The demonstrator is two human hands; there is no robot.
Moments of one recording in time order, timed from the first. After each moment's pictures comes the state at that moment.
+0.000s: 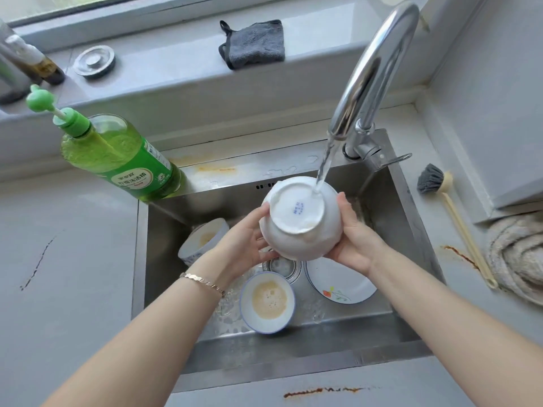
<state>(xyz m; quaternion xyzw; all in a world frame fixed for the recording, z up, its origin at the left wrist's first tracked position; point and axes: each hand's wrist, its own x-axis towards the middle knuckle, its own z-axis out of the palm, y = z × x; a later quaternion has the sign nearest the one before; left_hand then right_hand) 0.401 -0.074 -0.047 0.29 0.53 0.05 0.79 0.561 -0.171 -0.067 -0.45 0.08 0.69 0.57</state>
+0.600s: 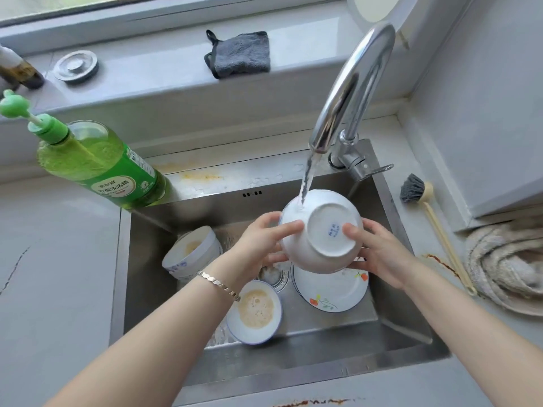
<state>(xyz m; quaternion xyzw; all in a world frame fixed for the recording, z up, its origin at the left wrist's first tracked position) 0.445 -0.091 -0.045 0.43 0.50 0.02 0.75 0.618 -0.219 -0.072 -0.64 -0.06 0.60 0.48</state>
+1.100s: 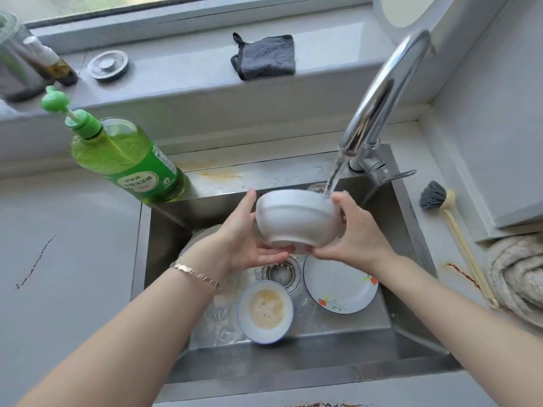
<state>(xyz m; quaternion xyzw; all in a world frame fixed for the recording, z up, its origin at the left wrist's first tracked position) 0.411 -0.055 -0.016 0.25 0.56 0.00 0.79 0.575 -0.168 -0.053 -0.72 -0.49 0.31 0.37</state>
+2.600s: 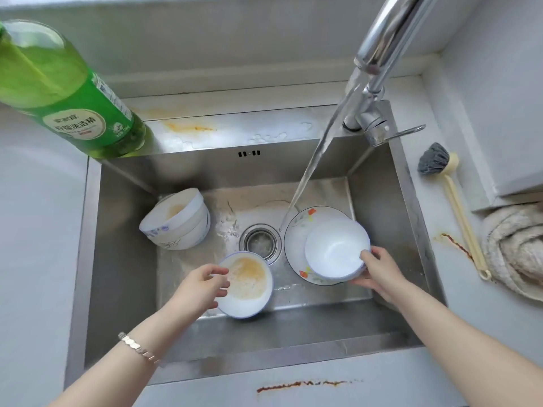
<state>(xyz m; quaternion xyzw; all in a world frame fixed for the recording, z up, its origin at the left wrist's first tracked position) 0.325 -0.135 -0.118 0.45 0.66 -0.07 0.60 0.601 -0.272 -0.195 -0.78 0.07 0.50 0.37</state>
